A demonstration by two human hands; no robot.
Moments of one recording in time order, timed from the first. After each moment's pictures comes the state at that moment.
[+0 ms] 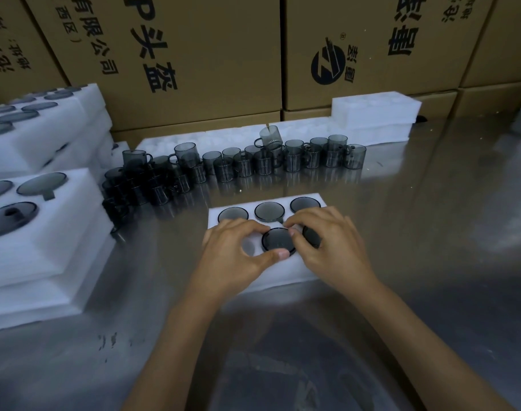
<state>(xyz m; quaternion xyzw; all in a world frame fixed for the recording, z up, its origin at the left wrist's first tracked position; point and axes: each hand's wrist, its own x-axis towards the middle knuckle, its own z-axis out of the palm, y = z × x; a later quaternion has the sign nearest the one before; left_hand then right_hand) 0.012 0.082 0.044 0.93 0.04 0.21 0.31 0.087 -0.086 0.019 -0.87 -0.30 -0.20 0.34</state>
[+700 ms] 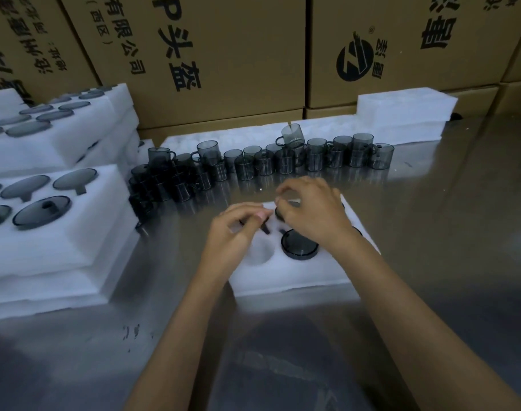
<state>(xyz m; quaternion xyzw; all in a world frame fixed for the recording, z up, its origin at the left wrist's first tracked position) 0.032 0.117 0.031 0.80 0.05 0.27 0.53 0.122 -0.023 0.058 -0.90 -0.28 -0.09 0.32</state>
